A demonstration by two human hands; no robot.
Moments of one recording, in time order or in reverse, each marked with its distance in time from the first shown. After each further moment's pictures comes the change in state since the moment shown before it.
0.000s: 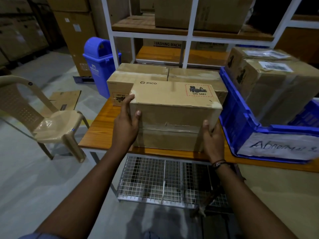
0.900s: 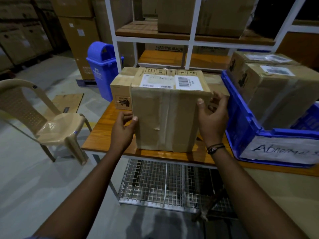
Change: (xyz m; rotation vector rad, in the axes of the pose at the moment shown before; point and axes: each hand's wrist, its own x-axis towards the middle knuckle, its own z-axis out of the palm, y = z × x) left_hand 0.002 -0.025 -0.011 -0.244 -0.076 -0.238; right_hand 0.018 -0.080 0.023 0.087 0.187 -0.433
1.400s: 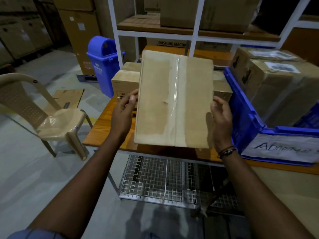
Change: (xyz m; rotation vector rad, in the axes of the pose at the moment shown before) left_hand 0.008 0.054 -0.002 -0.166 -0.015 0.048; right_hand -0.004 0.014 -0.021 0.300 -0.145 0.278
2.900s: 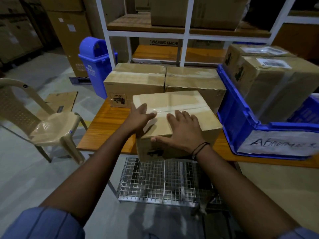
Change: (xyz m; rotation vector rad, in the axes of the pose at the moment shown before) left_hand 0.041 -0.039 0.040 0.488 -0.385 -0.335; right_hand -0.024 0.010 0.047 -1.404 -0.693 -0.269
